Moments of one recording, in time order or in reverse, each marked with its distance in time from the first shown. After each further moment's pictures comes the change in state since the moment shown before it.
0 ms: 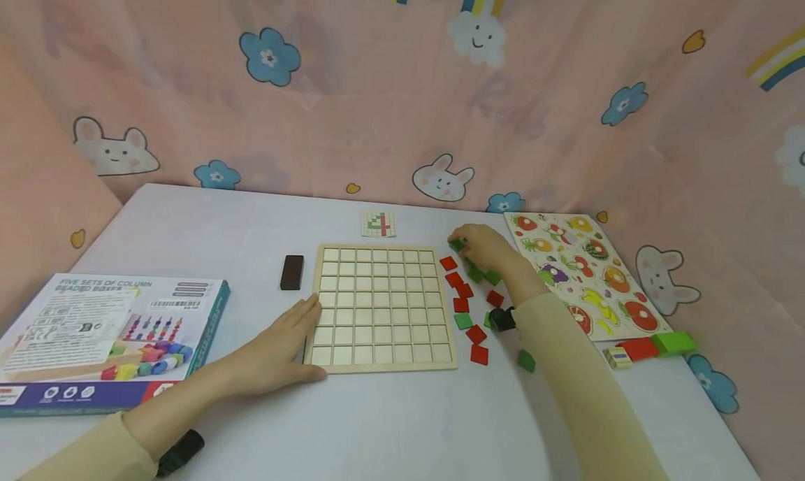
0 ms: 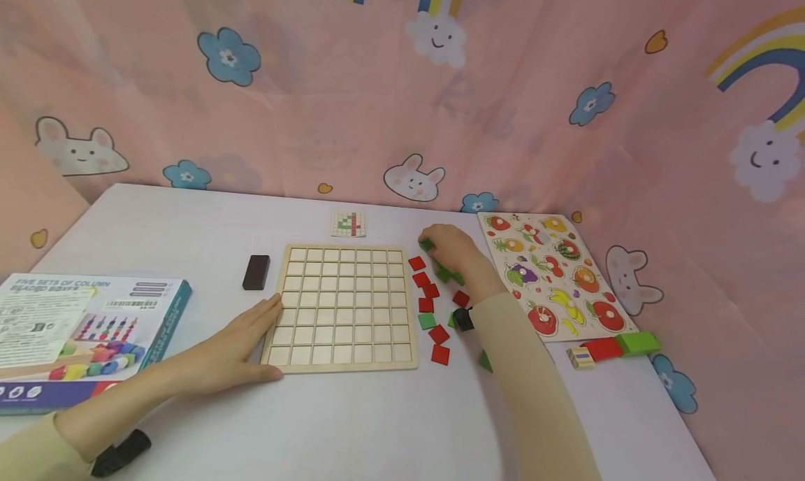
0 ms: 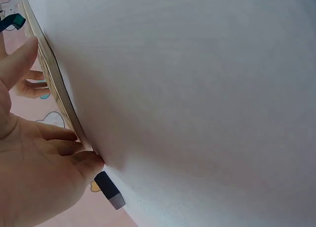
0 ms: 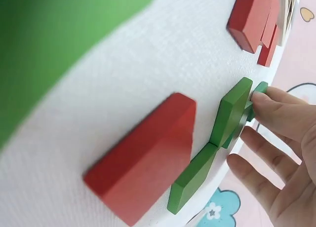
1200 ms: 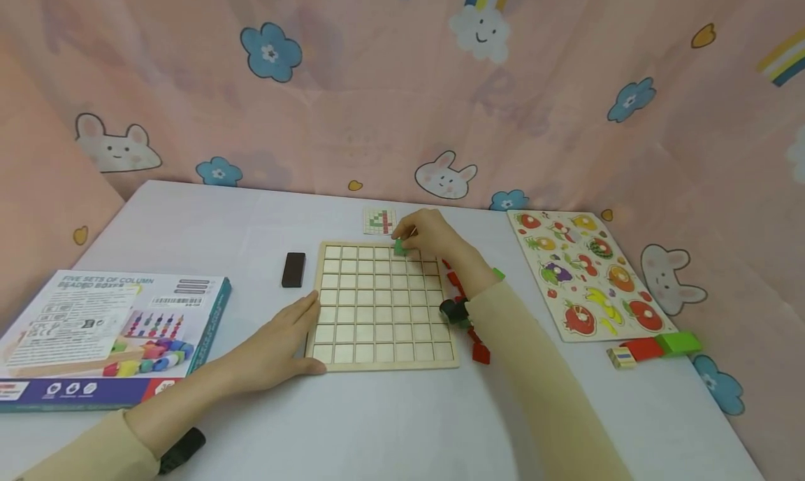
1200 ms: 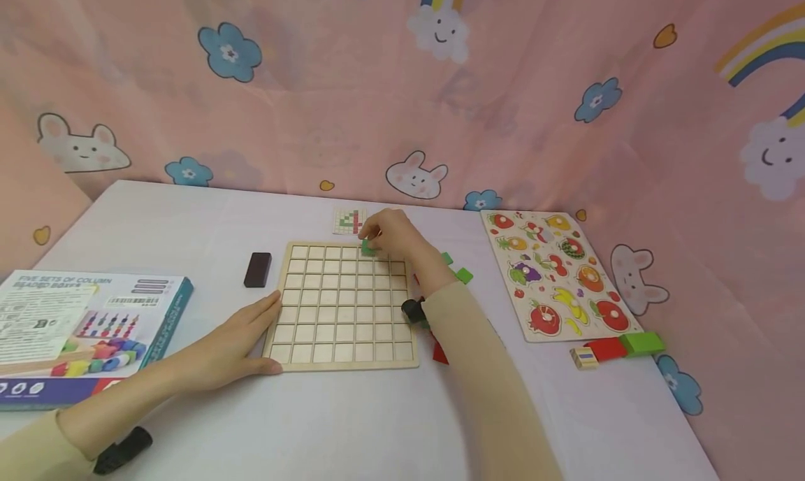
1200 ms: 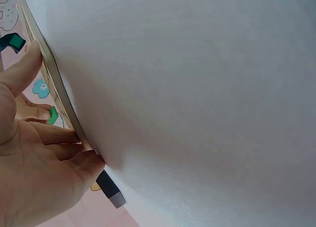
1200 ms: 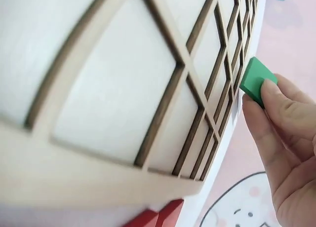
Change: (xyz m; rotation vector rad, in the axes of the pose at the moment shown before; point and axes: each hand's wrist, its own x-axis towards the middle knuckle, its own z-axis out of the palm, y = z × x) left_hand 0.001 -0.002 0.002 0.070 0.048 0.007; right_hand 0.038 -0.083 0.008 0.309 0.022 -0.190
